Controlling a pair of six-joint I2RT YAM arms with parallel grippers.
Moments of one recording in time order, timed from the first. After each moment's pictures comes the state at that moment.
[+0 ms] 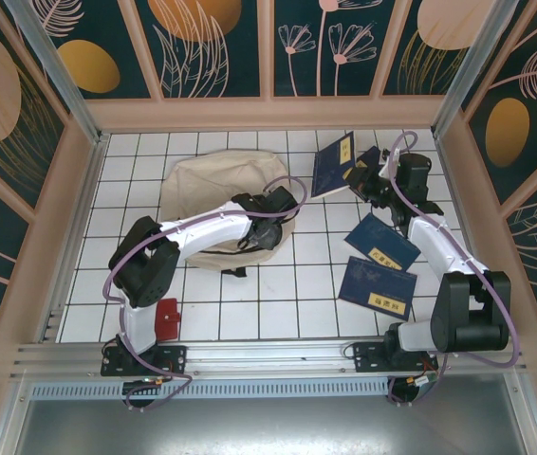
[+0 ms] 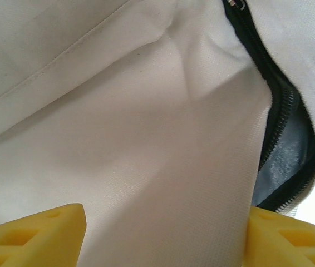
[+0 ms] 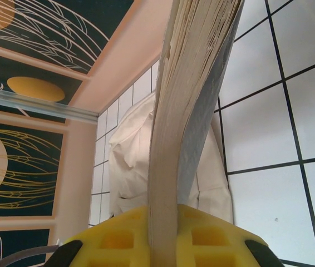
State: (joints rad) left arm -0.84 1.93 1.45 -0.82 -0.36 -0.42; right arm 0.05 1.36 0.89 0.00 -0.63 0.79
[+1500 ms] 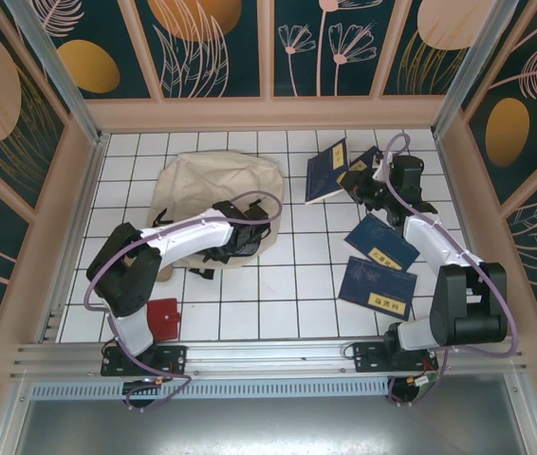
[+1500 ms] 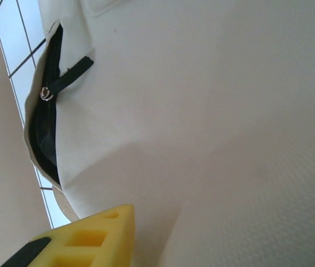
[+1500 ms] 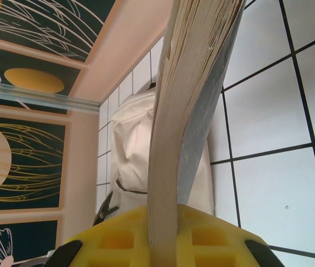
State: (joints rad) left arm -0.80 1.80 1.25 -1.16 -0.66 -0.52; right arm 0.08 1.41 0.88 0.02 -0.65 0.83
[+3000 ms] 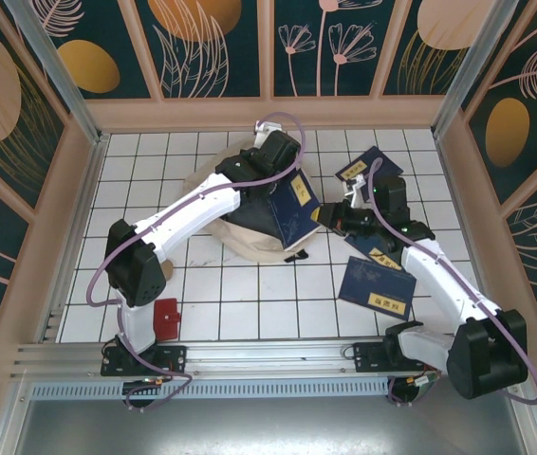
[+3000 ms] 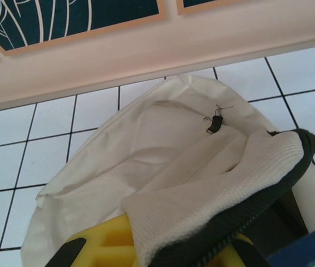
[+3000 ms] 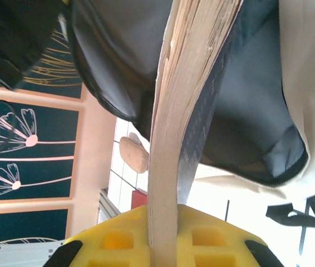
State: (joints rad) left arm -0.80 1.91 1.81 -0.67 -0.67 -0.37; right arm 0.30 1.14 0.77 -0.23 -0.78 0.76
